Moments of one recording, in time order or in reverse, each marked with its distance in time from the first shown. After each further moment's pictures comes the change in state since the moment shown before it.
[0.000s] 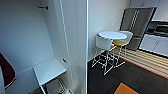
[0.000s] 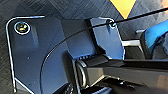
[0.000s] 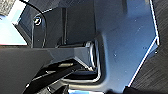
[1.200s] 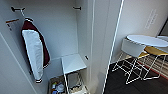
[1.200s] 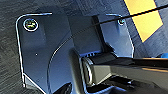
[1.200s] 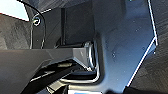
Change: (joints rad) left arm 0.000 0.015 0.000 -0.001 0.077 -0.010; right arm 0.000 0.000 -0.006 0.000 0.000 0.000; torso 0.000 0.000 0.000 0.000
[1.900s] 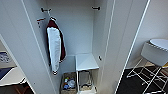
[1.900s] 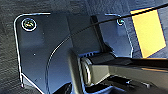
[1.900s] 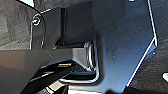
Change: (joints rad) left arm 0.004 0.004 0.000 0.000 -0.001 0.000; right arm 0.002 0.000 -0.003 0.000 -0.002 0.000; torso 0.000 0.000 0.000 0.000
